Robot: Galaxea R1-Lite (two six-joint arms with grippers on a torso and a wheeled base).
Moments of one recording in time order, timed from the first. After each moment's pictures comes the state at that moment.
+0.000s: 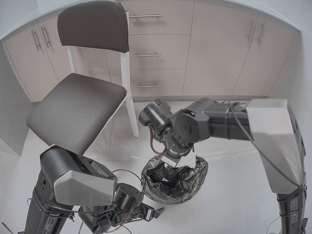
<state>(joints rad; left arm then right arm) -0.74 2.49 -0.47 -1.30 -0.03 -0.25 0.80 2.38 -2.00 0.69 -0.54 -0.32</state>
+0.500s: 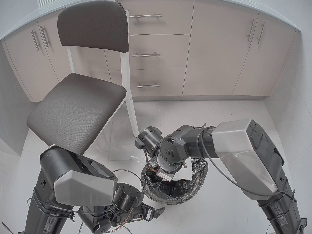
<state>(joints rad) -0.74 2.49 -0.47 -1.30 -0.03 -0.25 0.80 2.56 -2.00 0.62 -0.54 -0.32</state>
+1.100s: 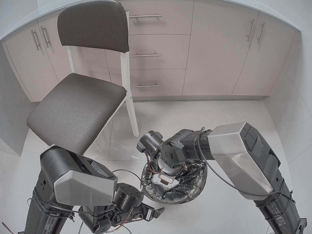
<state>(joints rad) -0.74 2.49 -0.47 -1.31 -0.03 -0.25 0.79 2.60 -2.00 0.62 -0.54 -0.32</state>
